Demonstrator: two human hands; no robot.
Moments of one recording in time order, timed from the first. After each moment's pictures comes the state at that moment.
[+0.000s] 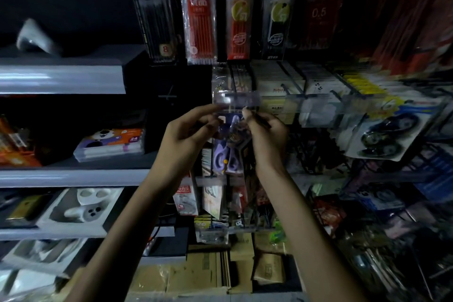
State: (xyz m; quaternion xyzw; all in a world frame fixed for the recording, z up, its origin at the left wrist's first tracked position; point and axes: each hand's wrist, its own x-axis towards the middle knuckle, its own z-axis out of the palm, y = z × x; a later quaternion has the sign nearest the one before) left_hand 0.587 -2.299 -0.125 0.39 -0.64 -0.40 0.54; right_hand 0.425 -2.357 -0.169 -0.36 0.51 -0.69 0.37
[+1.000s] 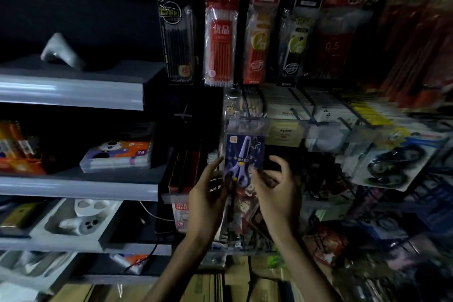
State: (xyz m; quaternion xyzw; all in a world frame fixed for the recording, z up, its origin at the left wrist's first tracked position) left_hand 0.561 -2.304 -0.238 0.46 -0.57 -0.35 0.58; right_hand 0.417 -2.312 -0.224 -0.50 0.64 -0.56 0.18
